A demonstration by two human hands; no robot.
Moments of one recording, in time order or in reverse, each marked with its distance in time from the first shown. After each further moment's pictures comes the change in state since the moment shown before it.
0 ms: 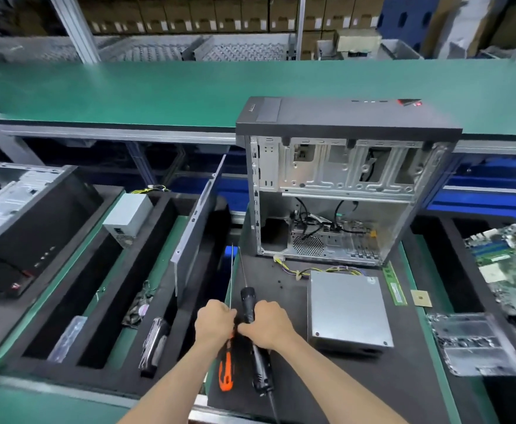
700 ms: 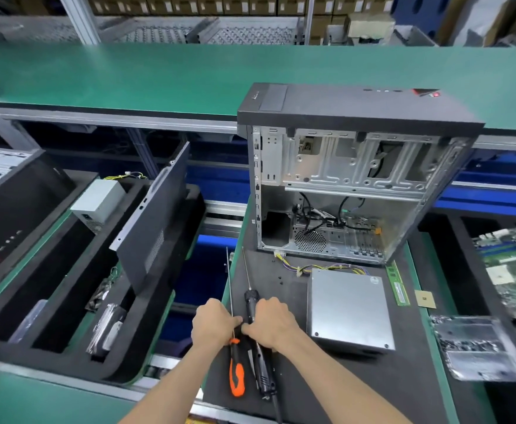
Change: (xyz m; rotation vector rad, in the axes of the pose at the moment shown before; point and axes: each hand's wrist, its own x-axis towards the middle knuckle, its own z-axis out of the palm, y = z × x) left_hand -0.006 0.004 0.005 0.146 -0.028 -0.082; right_hand 0.018 0.016 0.009 -0.220 0.013 -0.012
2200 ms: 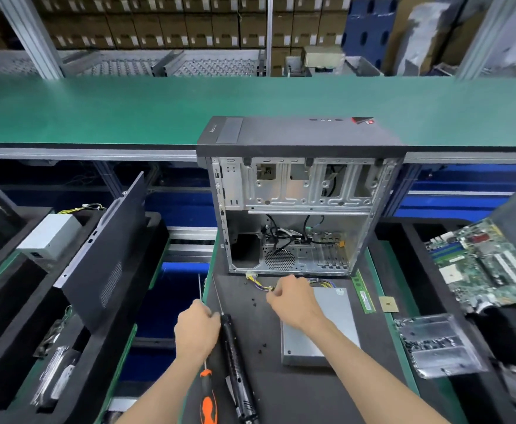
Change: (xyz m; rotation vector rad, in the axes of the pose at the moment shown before) left_hand 0.014 0.030 0.001 -0.046 0.198 0.205; right_hand -0.032 0.058 -0.110 0.286 0.270 0.091
